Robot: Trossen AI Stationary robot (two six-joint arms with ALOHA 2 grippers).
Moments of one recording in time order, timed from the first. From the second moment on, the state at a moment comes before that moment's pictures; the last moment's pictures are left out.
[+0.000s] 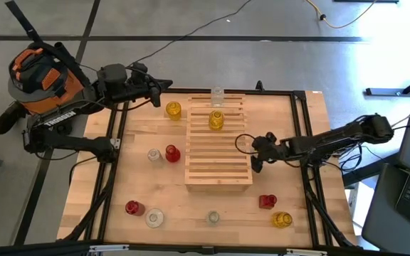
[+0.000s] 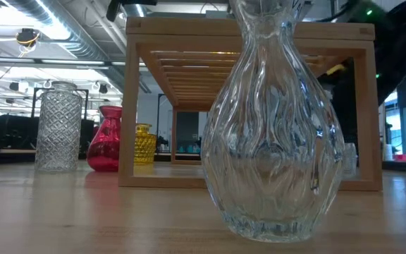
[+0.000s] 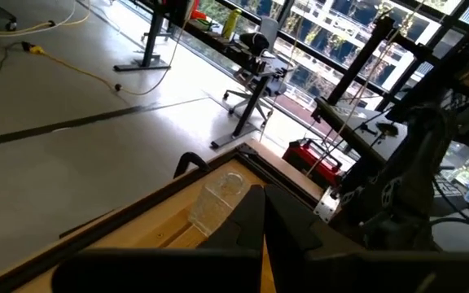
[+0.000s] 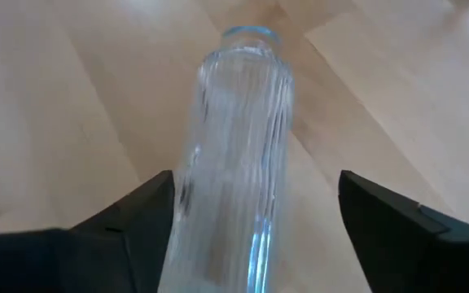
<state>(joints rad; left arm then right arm) 0.44 1.01 1.18 -0.37 -0.07 -0.44 0.13 1.19 0.45 -0.23 0.35 0.55</state>
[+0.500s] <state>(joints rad) 0.44 1.01 1.18 -0.37 -0.09 -0.50 -0.01 1.46 0.45 0.01 0.15 0.47</state>
